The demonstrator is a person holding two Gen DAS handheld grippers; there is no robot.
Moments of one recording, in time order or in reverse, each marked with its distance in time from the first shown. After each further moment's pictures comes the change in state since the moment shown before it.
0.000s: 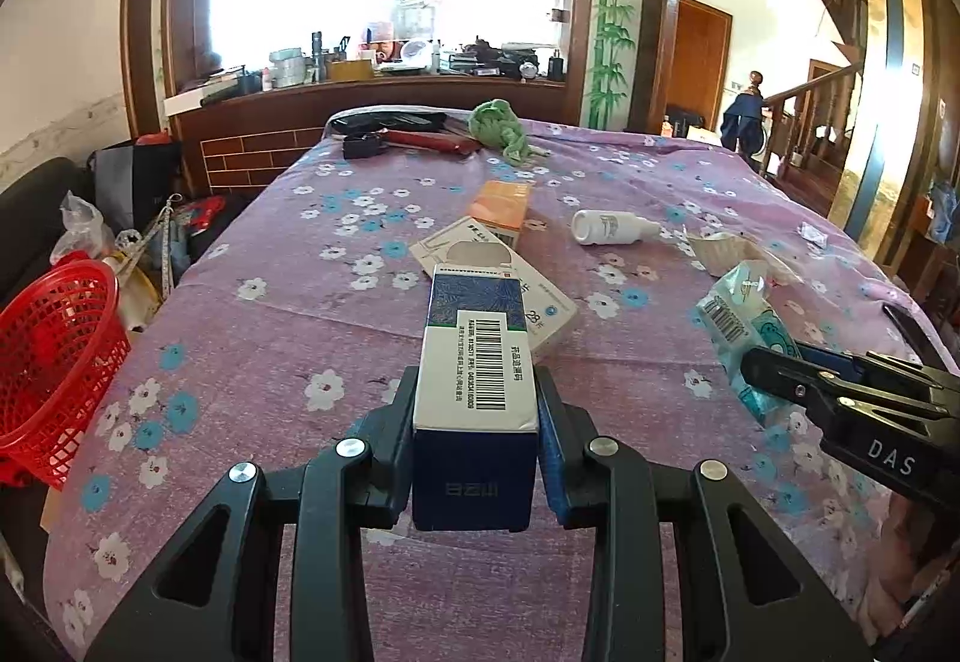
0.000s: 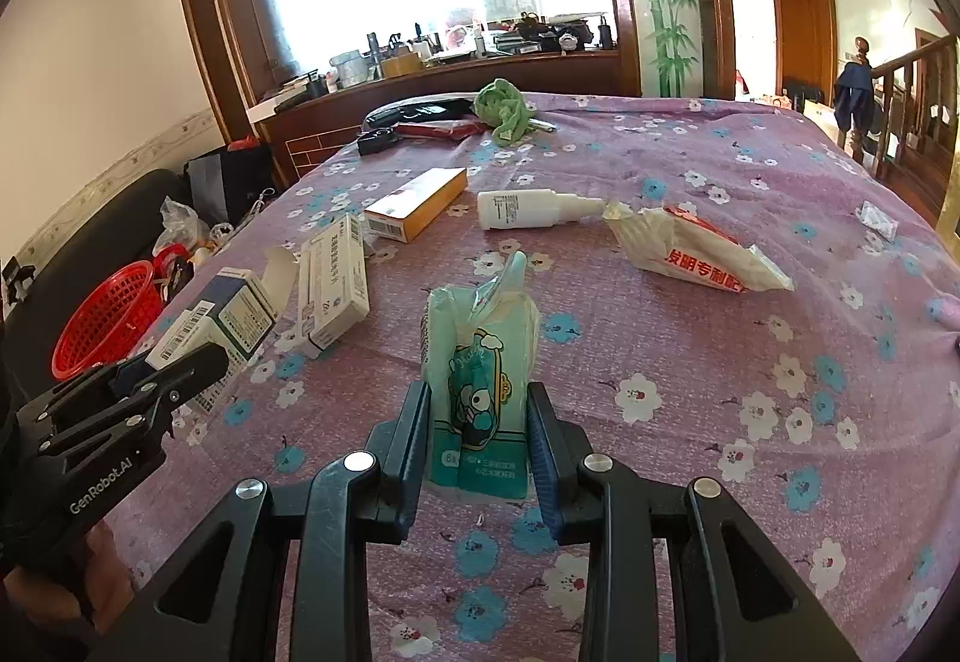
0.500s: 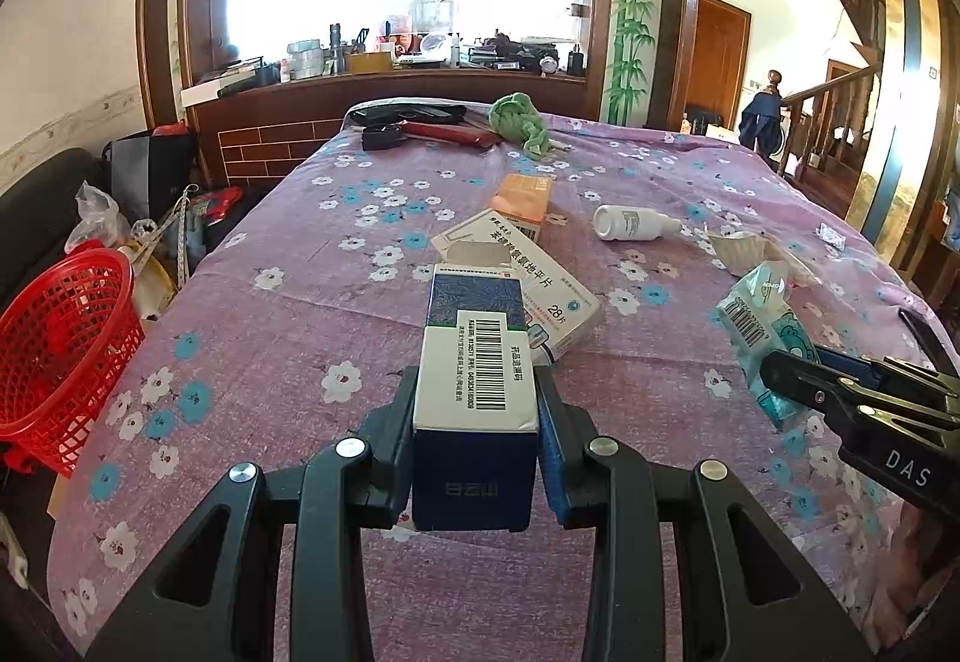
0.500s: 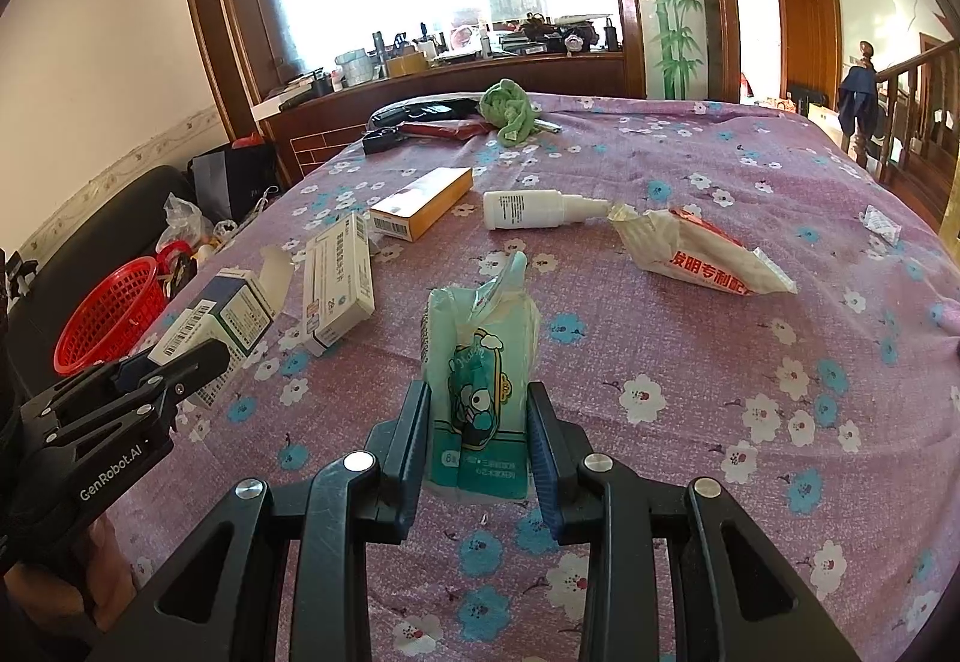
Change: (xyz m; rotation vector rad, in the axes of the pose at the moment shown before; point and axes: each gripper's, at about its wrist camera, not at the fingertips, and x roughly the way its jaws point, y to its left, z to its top) left arm 0.003 0.003 -0.001 -0.017 0.020 0.038; right arm 0.001 0.002 0.000 -0.009 0.005 0.001
